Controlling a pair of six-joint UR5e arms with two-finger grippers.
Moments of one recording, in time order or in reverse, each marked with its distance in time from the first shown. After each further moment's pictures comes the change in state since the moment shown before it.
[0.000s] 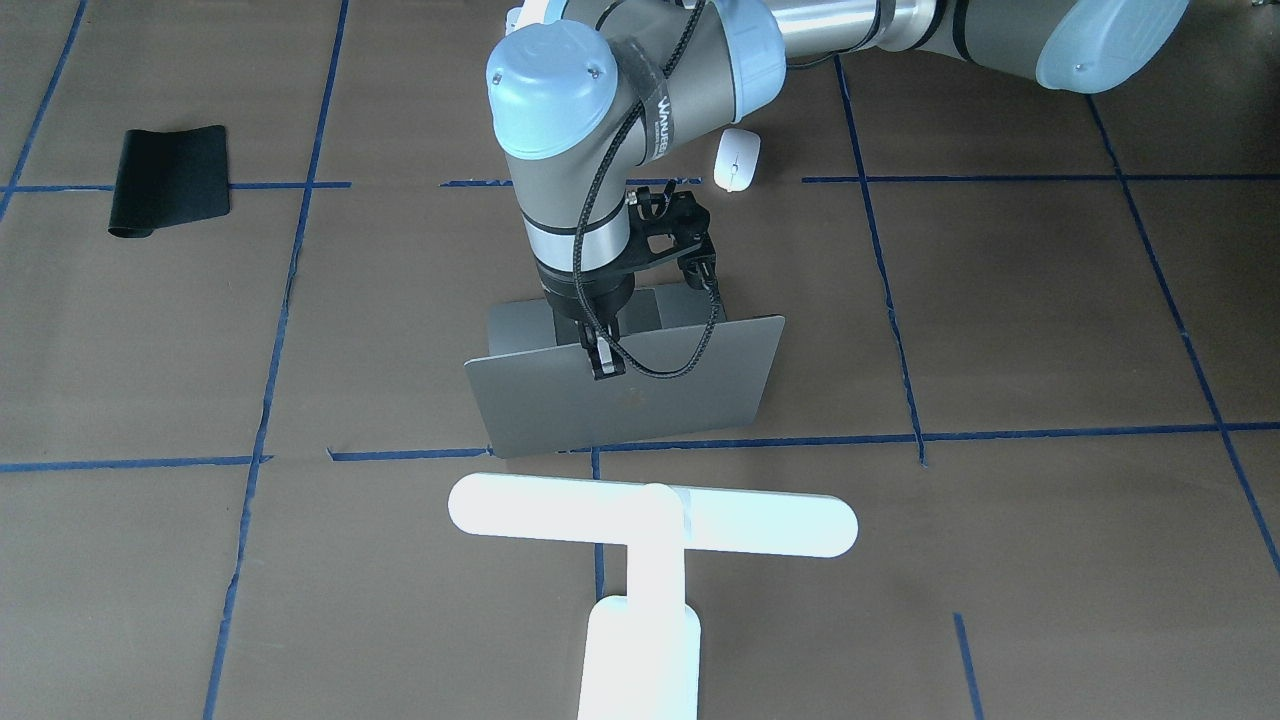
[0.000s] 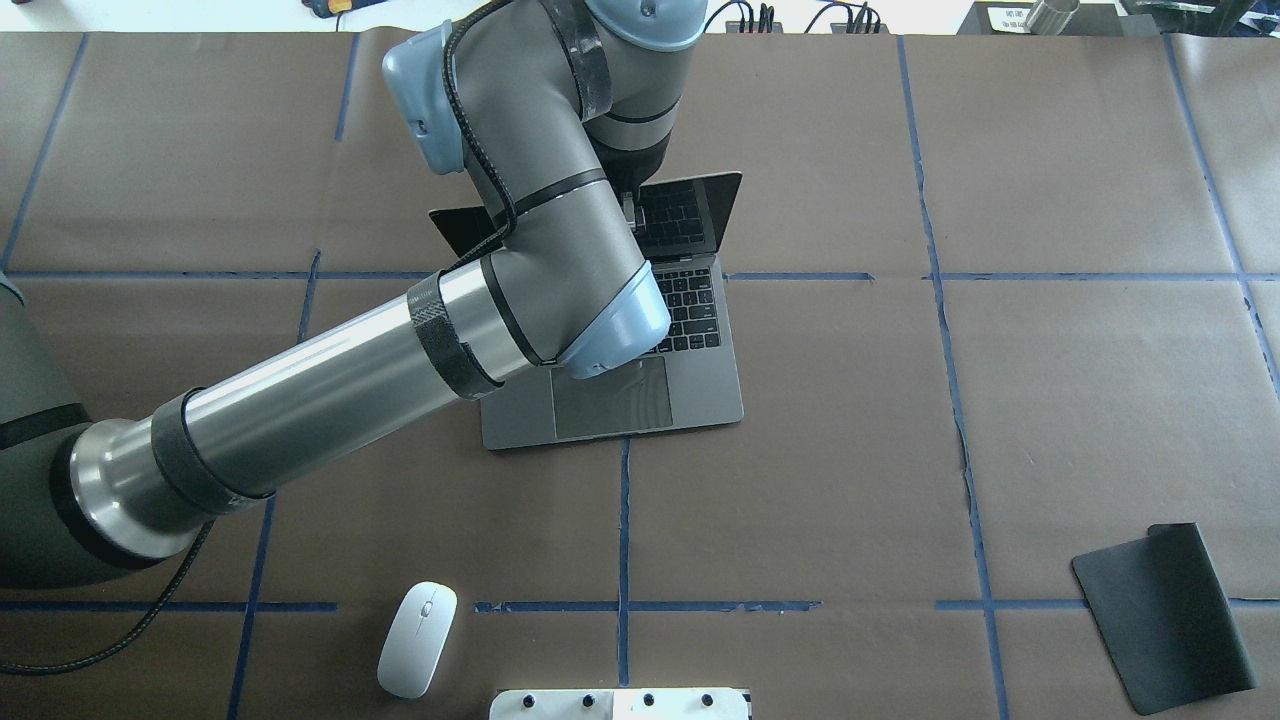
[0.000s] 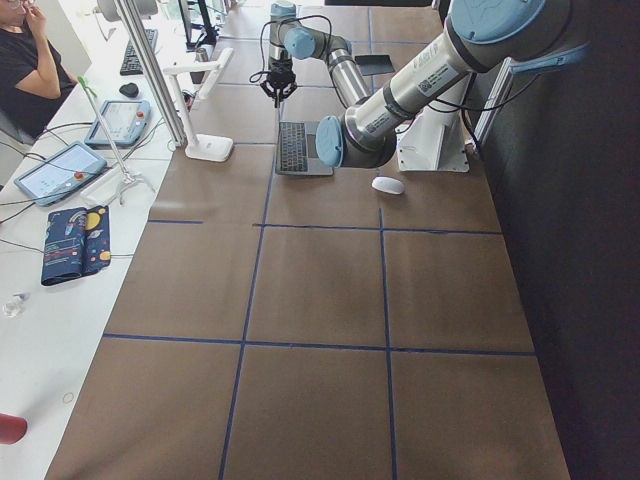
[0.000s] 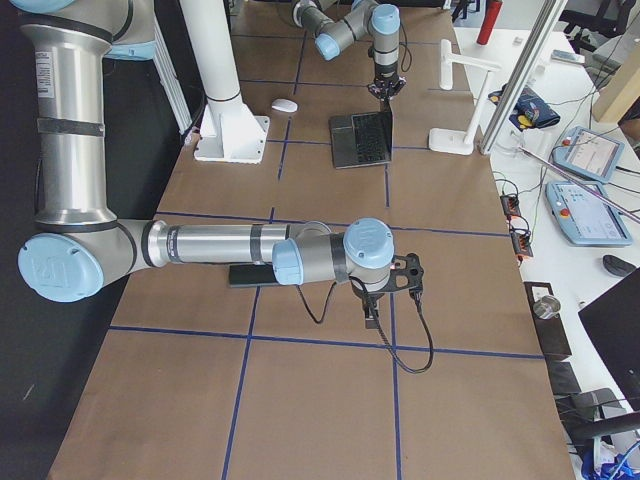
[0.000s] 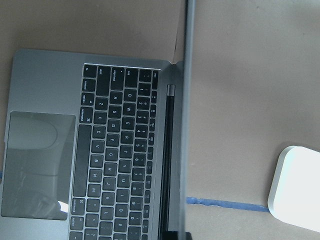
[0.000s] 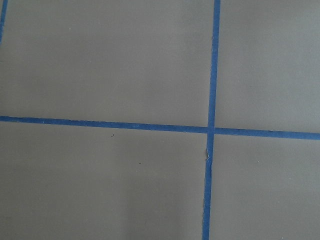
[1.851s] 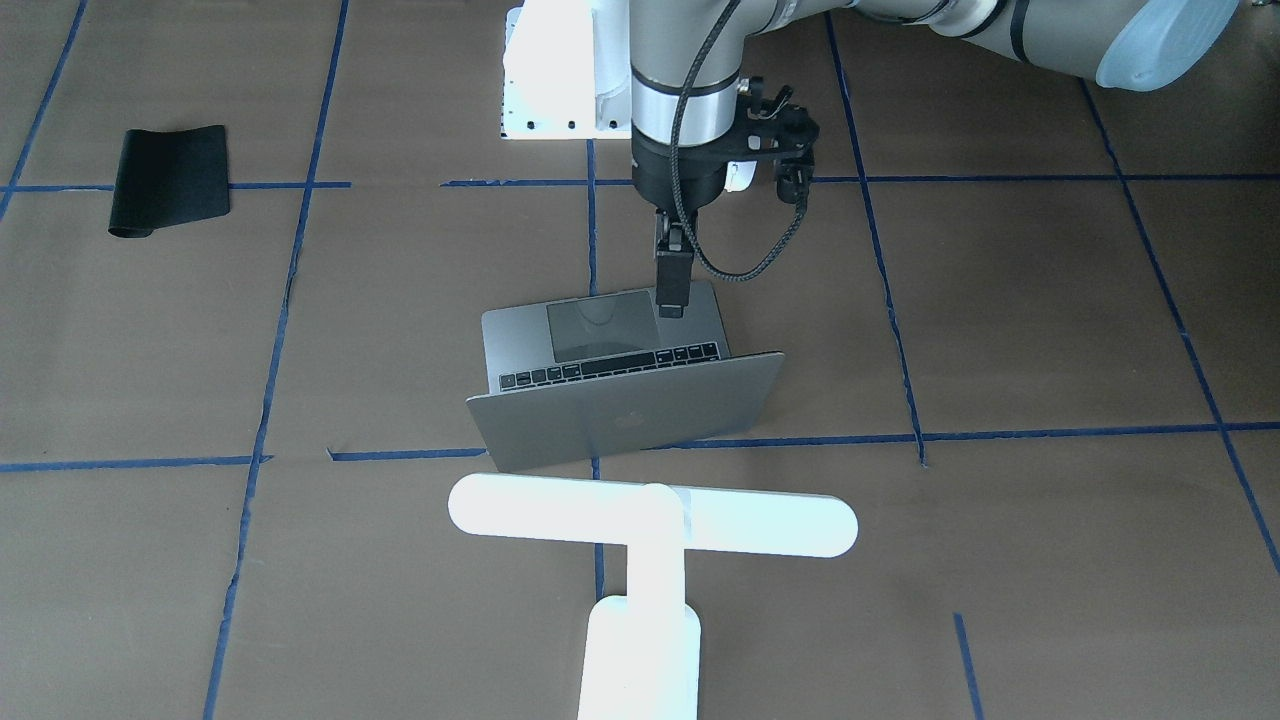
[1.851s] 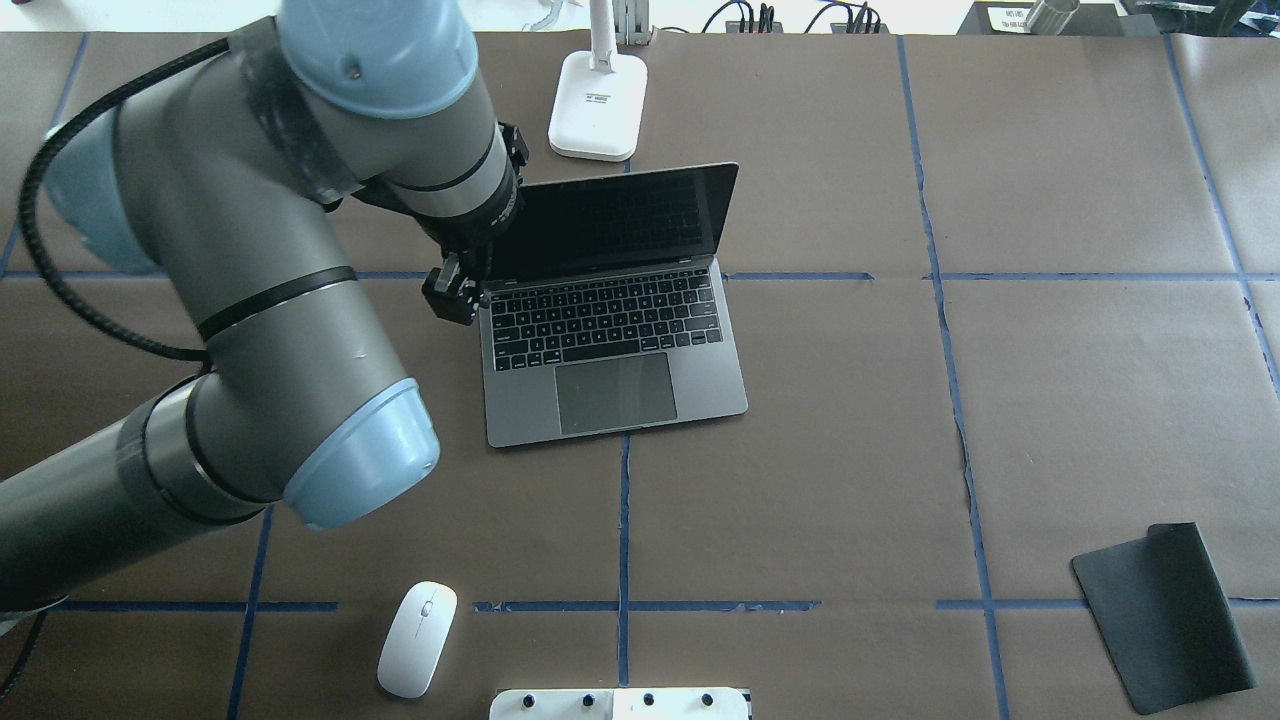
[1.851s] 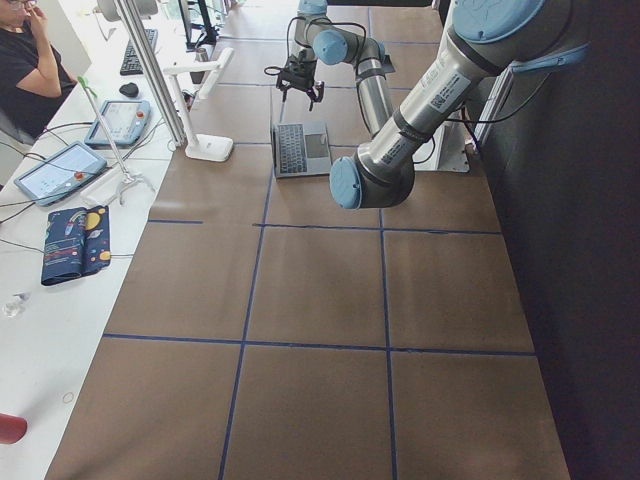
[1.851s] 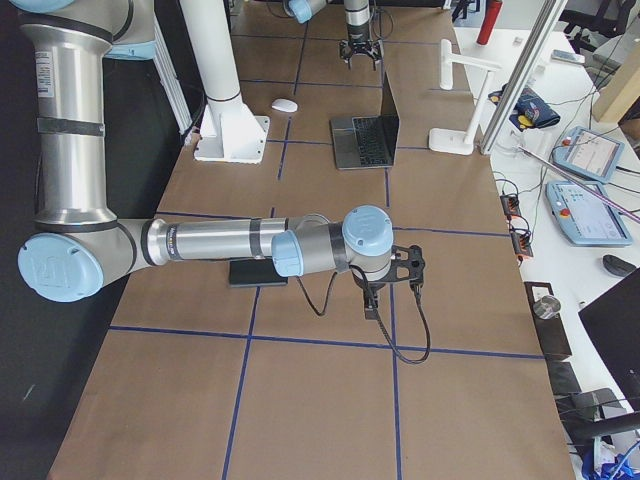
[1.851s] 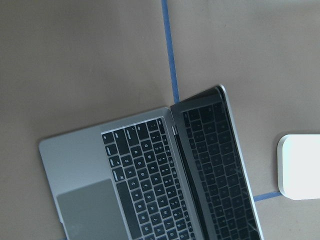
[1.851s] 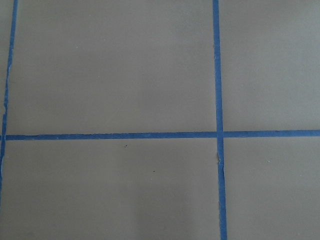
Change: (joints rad) left arm 0.002 0.343 -0.627 0.190 -0.016 0.504; right arm -0.007 -0.003 0.058 0.001 0.002 0.130
